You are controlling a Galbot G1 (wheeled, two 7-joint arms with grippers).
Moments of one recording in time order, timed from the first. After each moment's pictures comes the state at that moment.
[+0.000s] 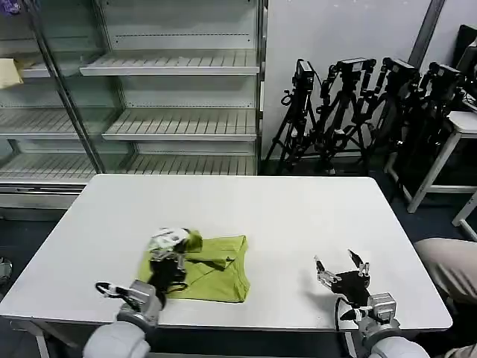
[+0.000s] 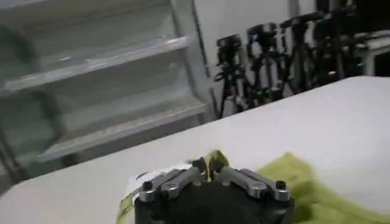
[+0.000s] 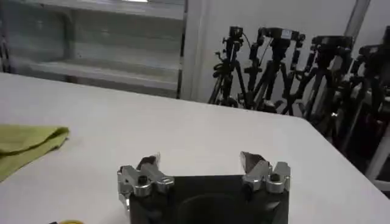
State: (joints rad) left arm 1.33 -1.18 -0.32 -2.18 -0.09 0.49 -0.04; right arm -1.49 1.15 0.53 2.18 0.29 -0.41 0.11
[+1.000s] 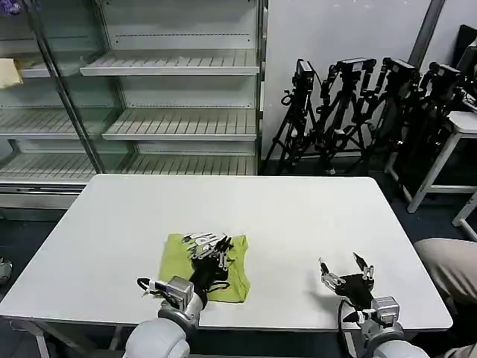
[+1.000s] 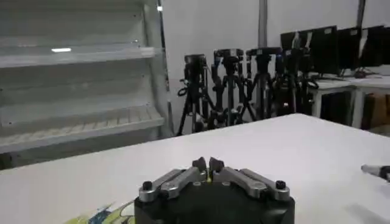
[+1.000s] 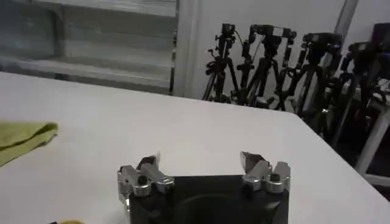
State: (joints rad) left arm 1.25 -1.30 -0.15 -2.18 -0.15 0.55 -0.09; right arm -1.50 1.17 0.54 2.16 0.28 -0.39 0.10
